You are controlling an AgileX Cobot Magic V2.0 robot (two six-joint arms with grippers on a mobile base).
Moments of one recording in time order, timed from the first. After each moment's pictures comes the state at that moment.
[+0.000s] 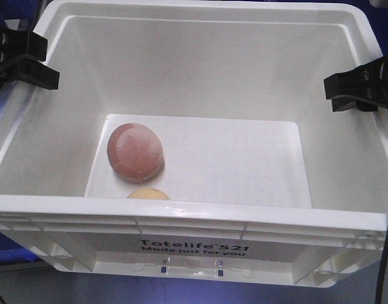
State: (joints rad) left arm -0.23 1.22 -1.39 -0.29 1.17 -0.11; right arm 0.35 1.18 -1.28 -0.08 1.15 0.26
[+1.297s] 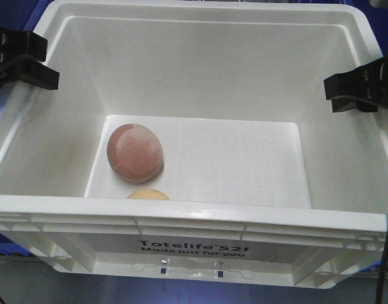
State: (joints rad) left arm -0.23 1.22 -1.39 -0.28 1.17 -0.11; right arm 0.35 1.18 -1.28 -0.08 1.15 0.26
